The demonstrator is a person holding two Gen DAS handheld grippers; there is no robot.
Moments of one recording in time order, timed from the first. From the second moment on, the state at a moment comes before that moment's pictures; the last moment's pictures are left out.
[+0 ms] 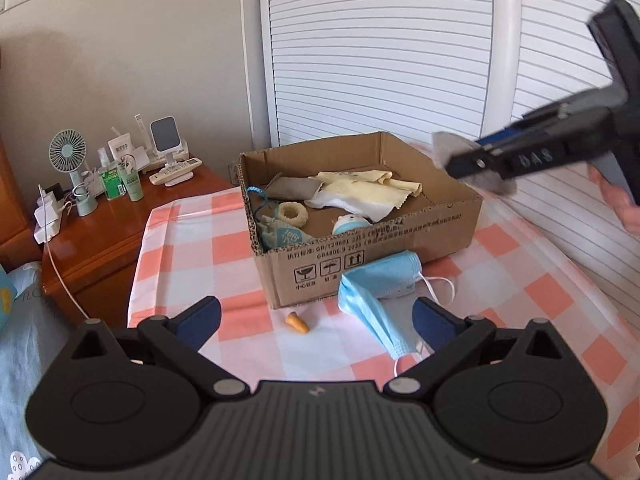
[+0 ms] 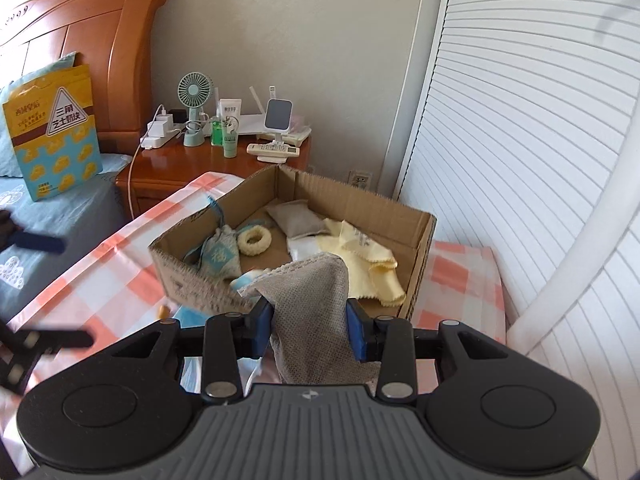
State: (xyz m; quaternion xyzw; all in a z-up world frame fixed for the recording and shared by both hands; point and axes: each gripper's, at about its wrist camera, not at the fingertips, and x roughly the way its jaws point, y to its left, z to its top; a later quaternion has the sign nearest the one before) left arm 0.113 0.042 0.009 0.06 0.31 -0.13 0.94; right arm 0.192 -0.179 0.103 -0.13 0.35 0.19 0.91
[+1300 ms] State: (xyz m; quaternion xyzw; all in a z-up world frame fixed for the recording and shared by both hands) left arm 0.080 0.078 -0.006 0.03 0.34 -0.06 0.94; right arm 0.191 -0.143 0.072 -0.08 0.40 0.20 0.89
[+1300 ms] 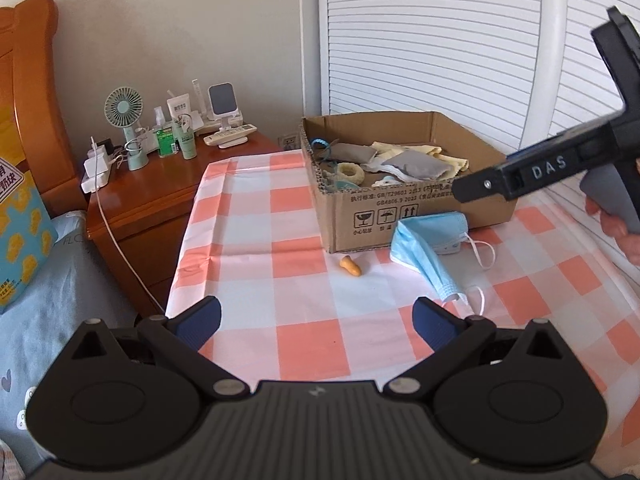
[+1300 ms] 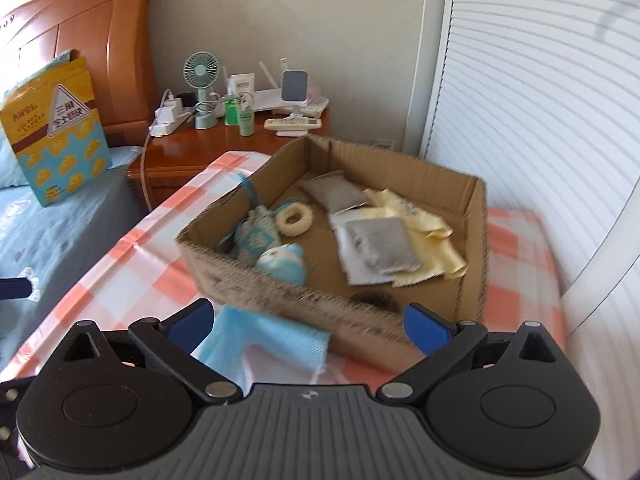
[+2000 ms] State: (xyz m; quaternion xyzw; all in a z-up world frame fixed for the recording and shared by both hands) left arm 0.088 0.085 -0.019 0.04 0.36 -0.05 0.93; right arm 0.187 -0.116 -0.027 -0.07 0.46 0.10 0.88
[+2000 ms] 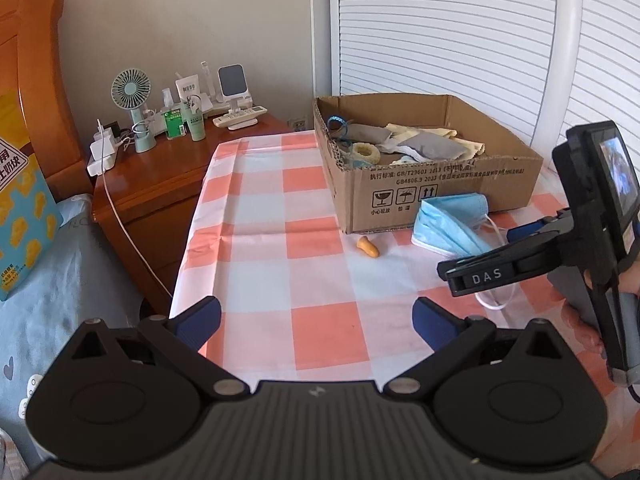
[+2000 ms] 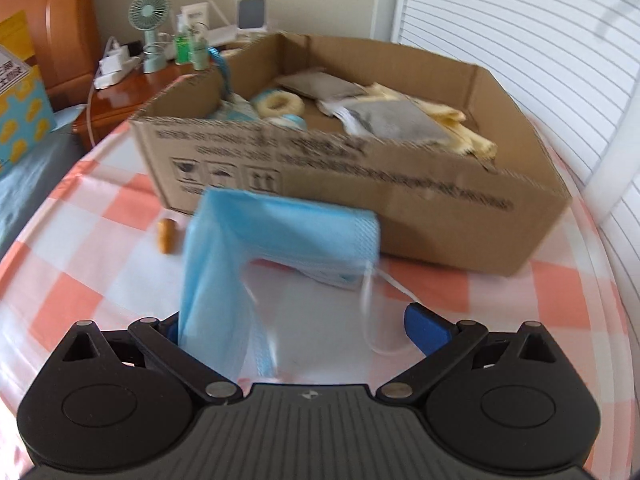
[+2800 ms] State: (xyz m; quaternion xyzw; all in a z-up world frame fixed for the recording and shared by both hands) left arm 0.192 0.051 -0.076 0.11 0.38 -0.13 0.91; right arm 0.161 -0.146 -0.029 -0.07 0.45 0.09 0.89
